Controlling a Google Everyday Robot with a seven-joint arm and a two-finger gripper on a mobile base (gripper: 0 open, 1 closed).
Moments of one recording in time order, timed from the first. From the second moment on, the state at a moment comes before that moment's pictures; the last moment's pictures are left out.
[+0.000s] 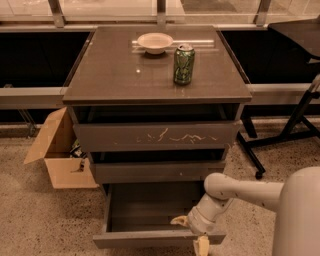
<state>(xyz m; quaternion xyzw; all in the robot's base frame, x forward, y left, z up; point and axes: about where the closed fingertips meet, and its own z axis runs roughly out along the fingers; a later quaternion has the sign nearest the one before) 0.381 -0.099 0.384 -0.75 0.55 0.37 0.07</state>
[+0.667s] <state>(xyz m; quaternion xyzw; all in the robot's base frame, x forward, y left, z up) 0.364 -0.090 0.290 -0.72 0.56 0.41 0.06</state>
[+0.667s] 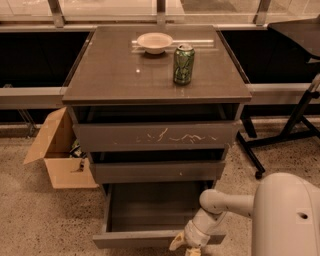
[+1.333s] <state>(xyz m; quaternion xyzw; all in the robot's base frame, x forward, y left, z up) 0.360 -0.087 0.276 -0.72 0.56 0.41 0.06</state>
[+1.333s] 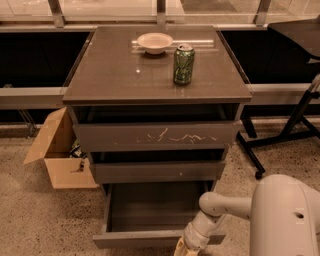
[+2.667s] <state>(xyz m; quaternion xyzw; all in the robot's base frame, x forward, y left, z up) 0.406 -0.102 0.154 -0.71 0.61 0.32 0.14</state>
